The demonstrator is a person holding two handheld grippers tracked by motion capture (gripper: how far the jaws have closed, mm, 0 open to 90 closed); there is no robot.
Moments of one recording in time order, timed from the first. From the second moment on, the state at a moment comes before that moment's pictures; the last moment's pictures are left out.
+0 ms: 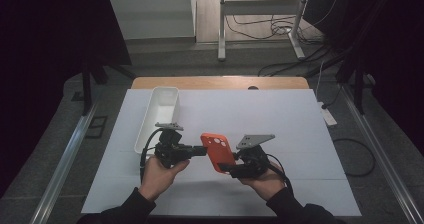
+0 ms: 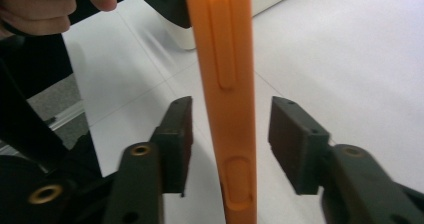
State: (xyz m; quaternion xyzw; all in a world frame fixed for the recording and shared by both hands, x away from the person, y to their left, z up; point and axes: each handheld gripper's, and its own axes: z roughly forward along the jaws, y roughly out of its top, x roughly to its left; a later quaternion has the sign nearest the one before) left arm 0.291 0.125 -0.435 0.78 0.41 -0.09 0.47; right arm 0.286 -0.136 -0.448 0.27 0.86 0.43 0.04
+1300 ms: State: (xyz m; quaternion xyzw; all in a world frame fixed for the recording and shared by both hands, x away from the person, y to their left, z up) left arm 0.299 0.143 -0.430 0.78 0.44 -0.03 0.44; right arm 0.283 -0.149 -0.452 0.29 0.86 0.41 0.07
